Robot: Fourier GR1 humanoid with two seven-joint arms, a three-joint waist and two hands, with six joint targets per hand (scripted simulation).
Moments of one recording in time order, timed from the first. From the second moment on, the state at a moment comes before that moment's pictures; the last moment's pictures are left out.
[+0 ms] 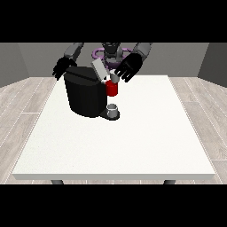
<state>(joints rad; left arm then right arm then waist) -1.15 0.46 0.12 -0.63 -0.62 -0.13 -0.12 -0.33 -0.03 -0.02 -1.39 -0.01 -0.17 -0.03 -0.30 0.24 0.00</state>
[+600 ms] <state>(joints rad) -1.18 0.44 0.11 -0.63 -0.64 -0.13 -0.11 -0.33 -0.04 -0.05 -1.37 -0.03 -0.16 -0.05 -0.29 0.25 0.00</state>
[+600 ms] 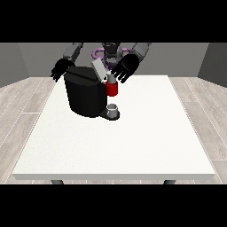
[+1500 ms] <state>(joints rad) -1.16 0.43 0.12 -0.60 -0.65 -0.15 -0.13 -0.32 -0.03 -0.04 -1.39 -0.03 -0.17 -0.05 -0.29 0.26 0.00</state>
